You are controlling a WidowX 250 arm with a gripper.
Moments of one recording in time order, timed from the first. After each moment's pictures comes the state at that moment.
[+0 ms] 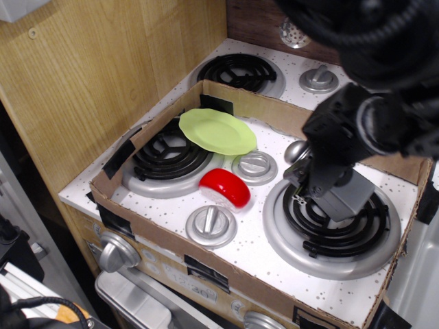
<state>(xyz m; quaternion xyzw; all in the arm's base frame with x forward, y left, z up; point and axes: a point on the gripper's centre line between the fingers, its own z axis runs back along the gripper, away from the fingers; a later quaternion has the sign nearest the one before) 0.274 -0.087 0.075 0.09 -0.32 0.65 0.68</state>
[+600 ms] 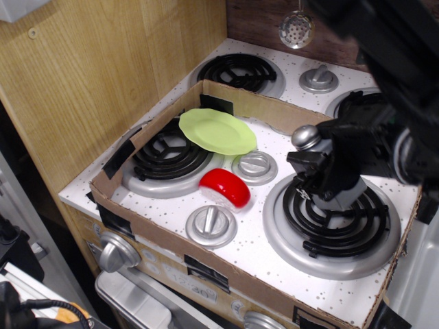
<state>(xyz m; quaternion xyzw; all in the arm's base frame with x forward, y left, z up) 0.280 -0.090 0.080 0.18 -0.45 0.58 0.66</state>
